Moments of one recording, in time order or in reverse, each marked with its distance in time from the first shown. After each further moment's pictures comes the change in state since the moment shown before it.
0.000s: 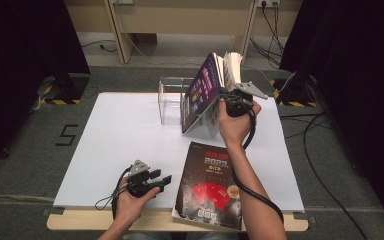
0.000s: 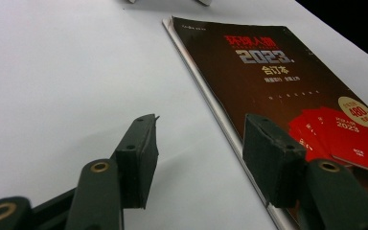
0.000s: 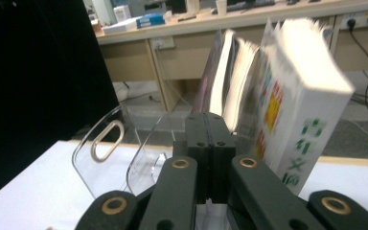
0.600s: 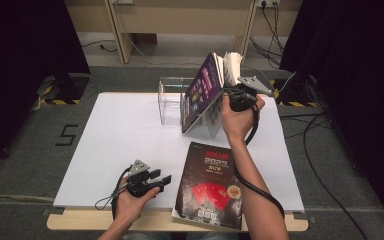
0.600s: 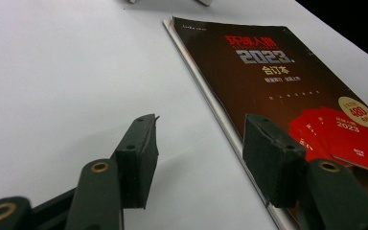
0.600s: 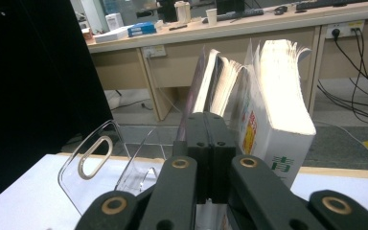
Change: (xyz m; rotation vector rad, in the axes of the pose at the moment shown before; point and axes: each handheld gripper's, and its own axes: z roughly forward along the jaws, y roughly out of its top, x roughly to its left) left arm 0.000 0.000 0.000 0.000 0.000 -0.001; right arm -0.007 0.012 0.003 -0.017 -0.030 0.004
